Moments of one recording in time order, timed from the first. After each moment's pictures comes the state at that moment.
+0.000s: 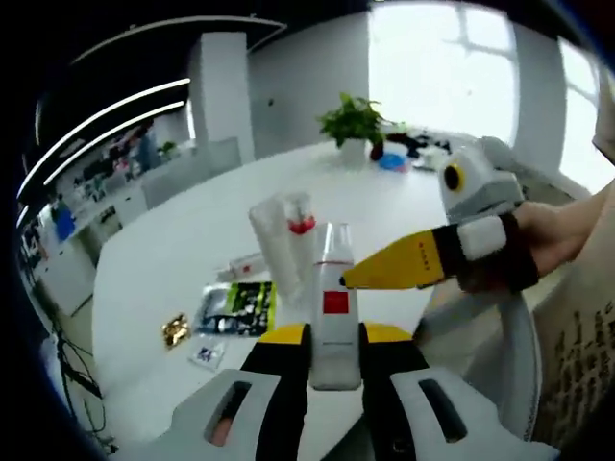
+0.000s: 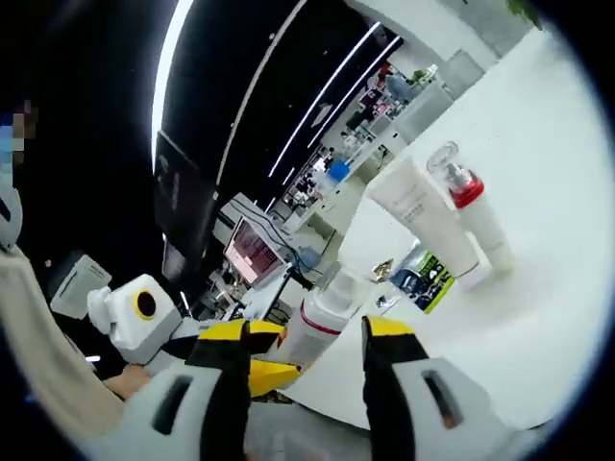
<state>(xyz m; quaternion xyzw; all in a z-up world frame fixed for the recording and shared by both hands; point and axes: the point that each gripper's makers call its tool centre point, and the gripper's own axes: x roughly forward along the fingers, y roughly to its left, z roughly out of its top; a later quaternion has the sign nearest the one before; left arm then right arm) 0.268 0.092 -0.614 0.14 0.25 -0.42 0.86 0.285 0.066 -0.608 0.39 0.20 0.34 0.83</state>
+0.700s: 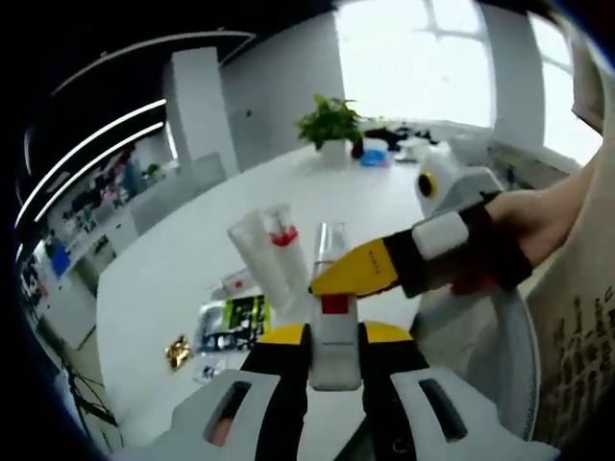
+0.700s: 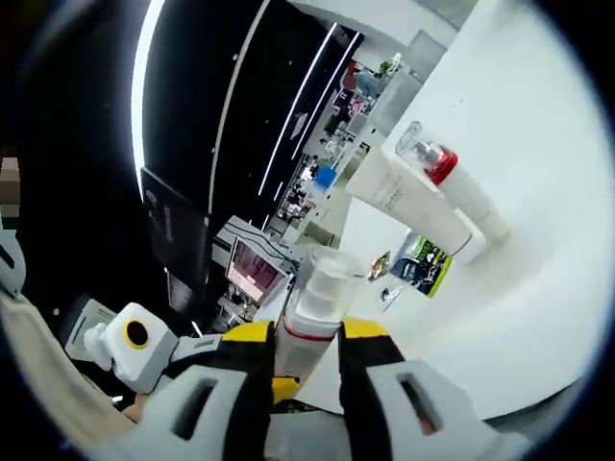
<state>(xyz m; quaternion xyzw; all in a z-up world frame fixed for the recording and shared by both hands) 0.261 0.082 -0.609 0.18 0.23 -0.44 0.85 0.284 0.066 -0.610 0.44 0.21 0.32 0.81</state>
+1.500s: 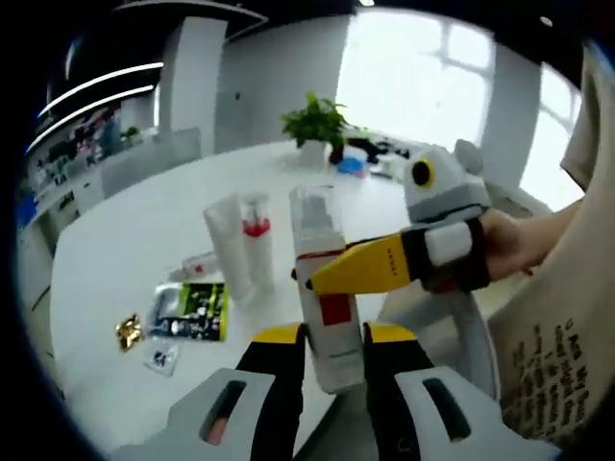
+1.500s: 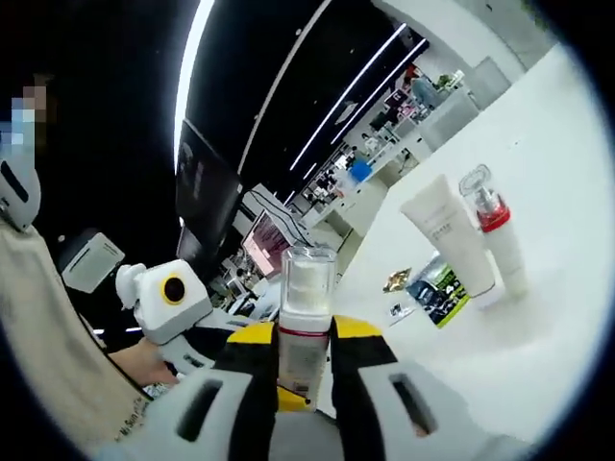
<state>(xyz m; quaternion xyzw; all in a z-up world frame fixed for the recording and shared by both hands) 0.254 0.074 -0.608 0.05 0.28 -0.51 0.81 0.277 0.075 -0.579 0.31 0.17 0.41 0.84</state>
